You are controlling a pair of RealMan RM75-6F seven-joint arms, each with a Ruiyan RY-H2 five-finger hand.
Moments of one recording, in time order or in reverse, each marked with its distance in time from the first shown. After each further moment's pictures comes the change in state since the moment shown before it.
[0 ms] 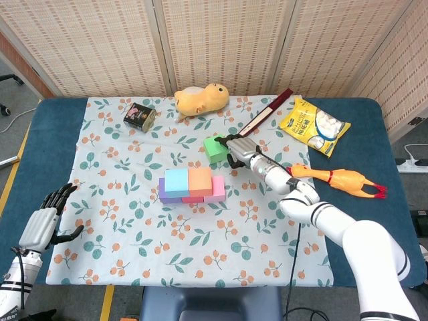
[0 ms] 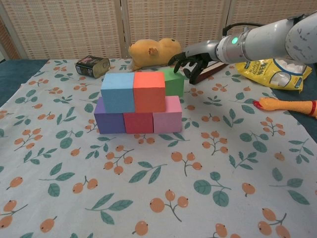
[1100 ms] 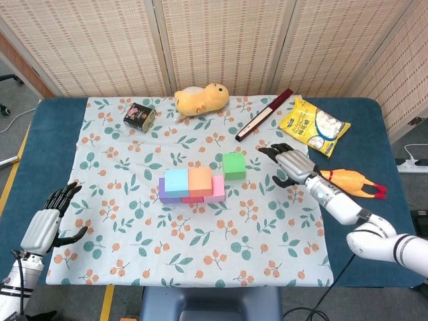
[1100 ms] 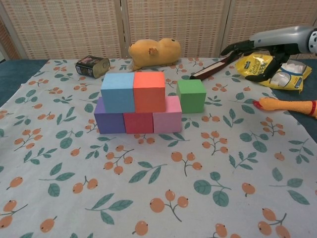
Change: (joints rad) left arm 0.017 0.016 0.010 -0.035 0.092 0.062 -0.011; right arm -0.309 0.433 -0.087 -0.597 0.080 0.328 -0.283
